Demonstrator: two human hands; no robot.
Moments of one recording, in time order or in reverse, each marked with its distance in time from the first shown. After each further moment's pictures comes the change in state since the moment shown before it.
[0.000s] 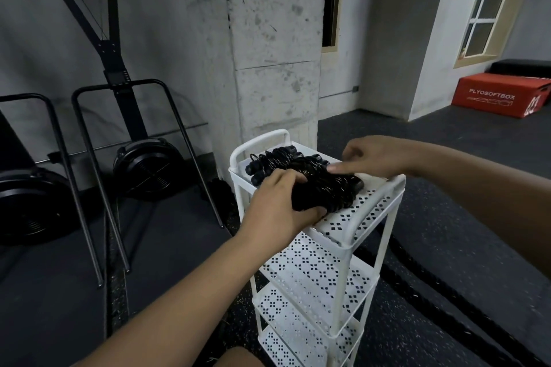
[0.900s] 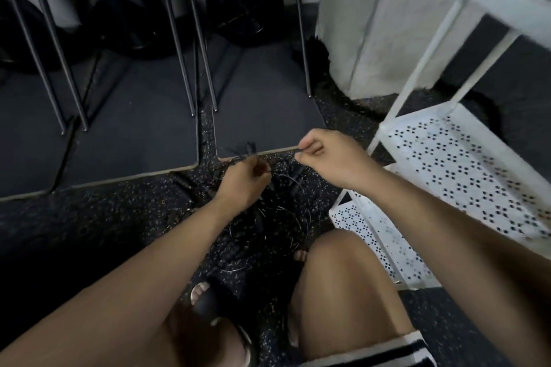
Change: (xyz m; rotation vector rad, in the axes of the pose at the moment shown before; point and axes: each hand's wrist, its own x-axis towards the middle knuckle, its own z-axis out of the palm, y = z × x) left_hand -0.222 -0.353 0.012 -0.047 -0.063 -0.852; right_hand 0.088 -0.245 0.361 0.454 -0.266 -0.262
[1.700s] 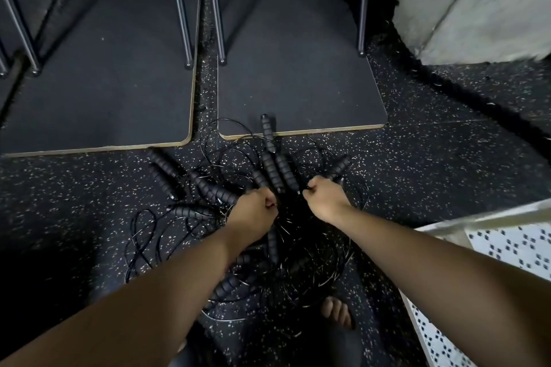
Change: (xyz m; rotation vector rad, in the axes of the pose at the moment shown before) left_hand 0.189 -0.244 0.183 0.066 -0.194 -0.256; right_hand 0.272 0.250 0.312 -0.043 -0.238 0.374
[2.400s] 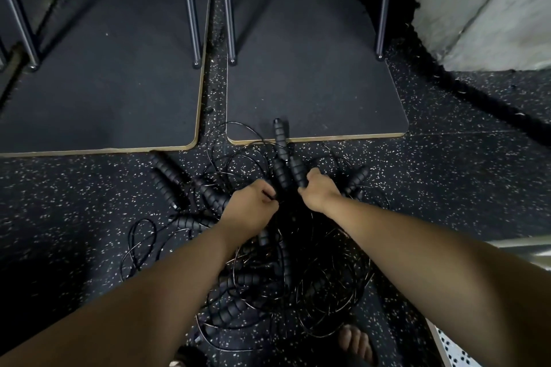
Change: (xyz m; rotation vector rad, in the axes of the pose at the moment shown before) left_hand 0.038 -0.029 -0.030 -0.202 0.028 -0.066; right_hand 0.092 -0.033 0.042 -0.093 -0.022 0.020
